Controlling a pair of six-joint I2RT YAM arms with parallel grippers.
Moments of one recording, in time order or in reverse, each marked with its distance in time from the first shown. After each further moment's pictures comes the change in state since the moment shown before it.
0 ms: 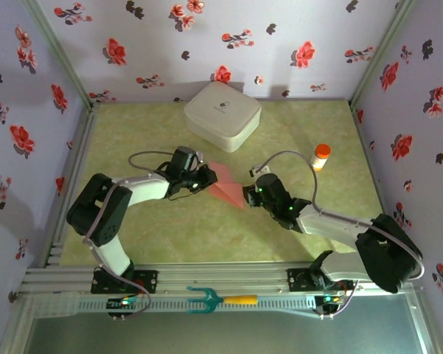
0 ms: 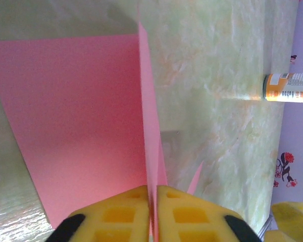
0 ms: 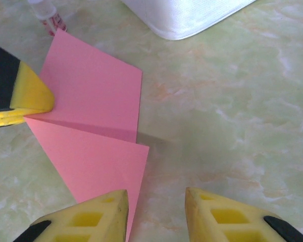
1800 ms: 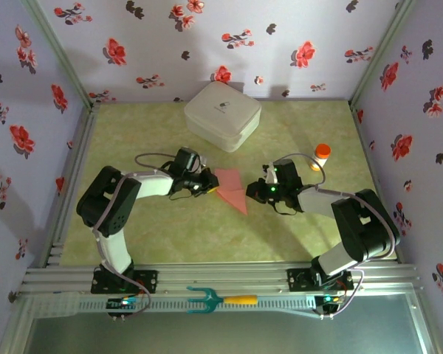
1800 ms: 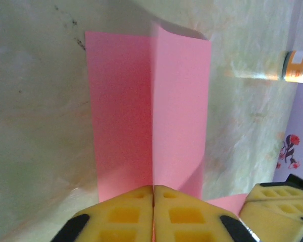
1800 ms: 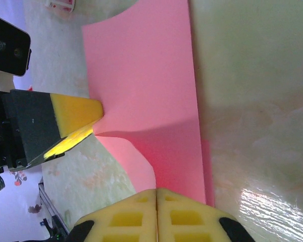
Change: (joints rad) left arm 0.021 0.103 0.043 -0.028 0.113 0.018; right arm -0.338 0.242 0.056 0.029 -0.792 0.492
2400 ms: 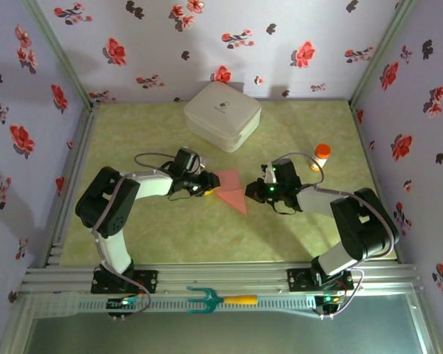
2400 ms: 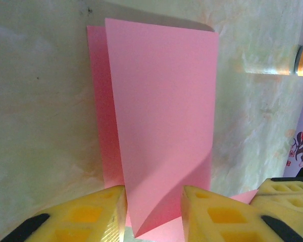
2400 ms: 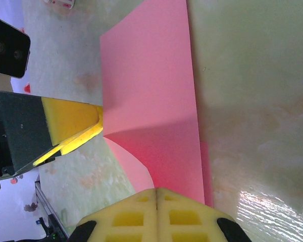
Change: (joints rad) left arm 0.000 -0.012 0.000 -0.053 -0.010 0.029; right arm 0.010 0.009 0.010 -0.003 0.006 -0.010
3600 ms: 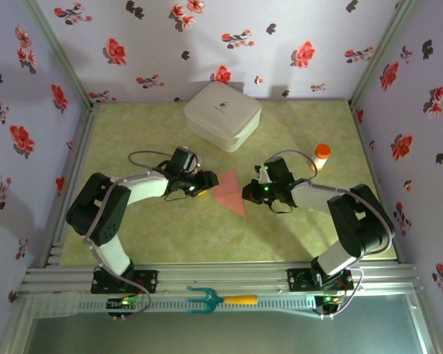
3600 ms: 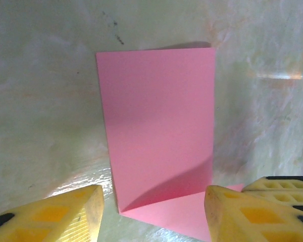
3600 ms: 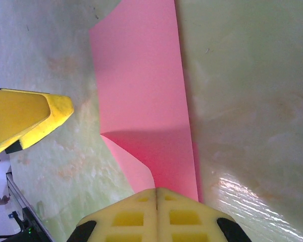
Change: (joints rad) left arm 0.000 -0.085 -0.015 -0.099 -0.086 0.048; right arm 0.054 0.032 0.080 -0.150 0.058 -0.068
